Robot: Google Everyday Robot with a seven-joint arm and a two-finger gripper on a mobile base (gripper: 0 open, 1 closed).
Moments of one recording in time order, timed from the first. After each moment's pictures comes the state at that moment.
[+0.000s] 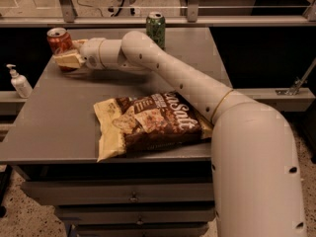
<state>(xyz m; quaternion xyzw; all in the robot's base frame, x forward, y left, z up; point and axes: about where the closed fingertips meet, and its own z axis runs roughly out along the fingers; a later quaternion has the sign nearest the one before) 0.736 0.286 0.869 -0.47 0.58 0.39 0.54</state>
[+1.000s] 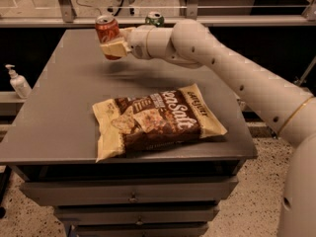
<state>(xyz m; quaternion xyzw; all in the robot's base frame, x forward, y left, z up) 0.738 0.138 0.909 -0.43 0.63 0.30 0.57</state>
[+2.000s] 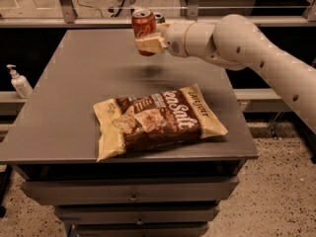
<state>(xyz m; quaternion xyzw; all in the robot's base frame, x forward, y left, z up) 0.722 0.022 0.936 -0.39 0.67 0.24 0.59</state>
